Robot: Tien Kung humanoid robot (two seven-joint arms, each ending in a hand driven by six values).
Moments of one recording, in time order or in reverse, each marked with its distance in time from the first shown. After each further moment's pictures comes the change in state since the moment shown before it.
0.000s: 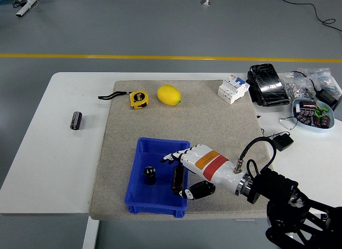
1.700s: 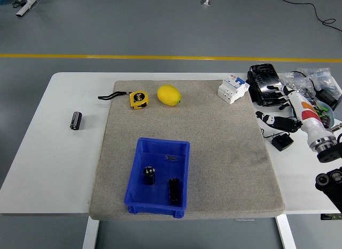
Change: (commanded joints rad) left arm -0.003 -0.004 0.006 -0.001 -0.004 -0.004 0.000; right arm -0.117 -0.008 0.547 -0.367 0.491 -0.192 0.153
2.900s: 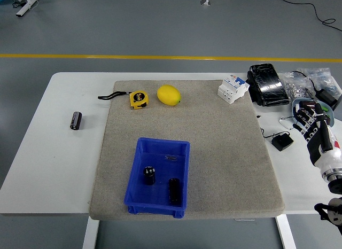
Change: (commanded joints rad) left arm -0.019 -0.009 0.054 -0.015 0.031 -0.017 -0.022; right arm -0.167 0.092 0.196 -0.037 0.751 0.195 0.095
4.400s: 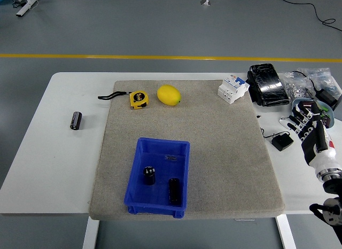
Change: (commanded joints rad) left arm -0.008 -0.009 0.020 0.001 -0.016 0.007 -0.008; right arm 0.010 0.009 -0.035 -0.002 0.012 0.017 0.009
